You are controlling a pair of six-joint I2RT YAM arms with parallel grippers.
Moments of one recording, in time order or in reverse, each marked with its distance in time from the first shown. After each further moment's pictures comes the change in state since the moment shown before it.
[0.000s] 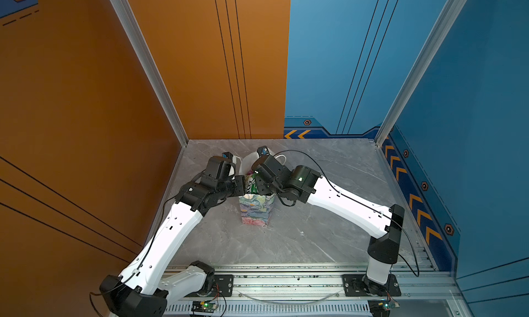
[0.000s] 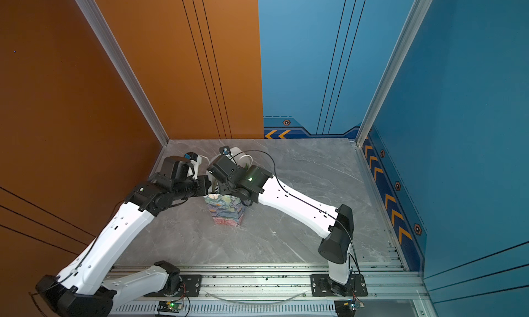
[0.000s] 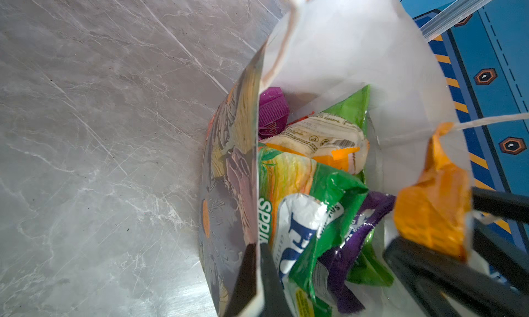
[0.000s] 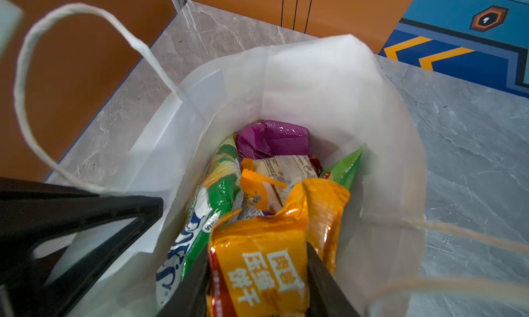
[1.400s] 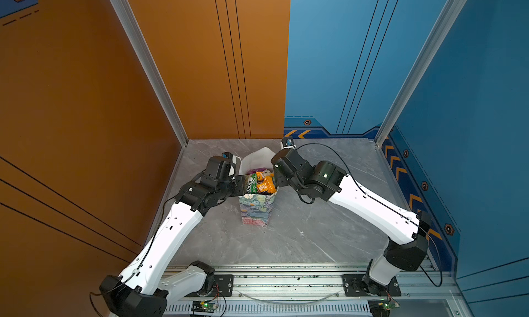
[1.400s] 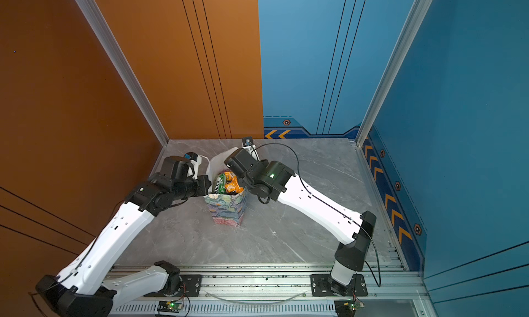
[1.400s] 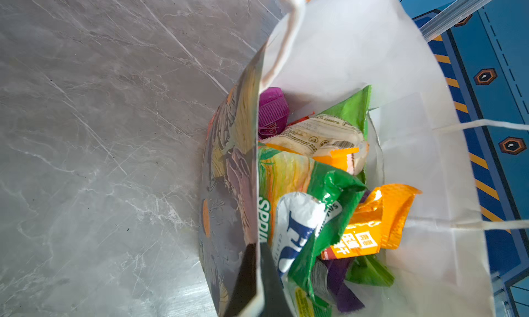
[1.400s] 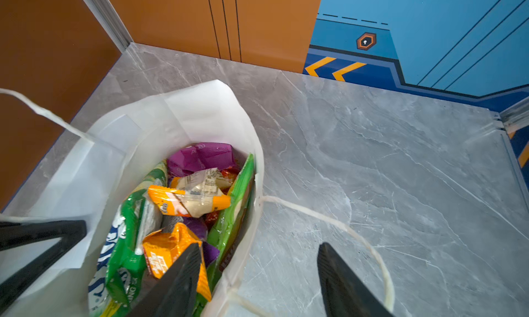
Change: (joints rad) left arm 0.000 0.000 0.000 0.000 0.000 0.000; right arm -0.052 -0.170 -0.087 -0.079 0.174 0.059
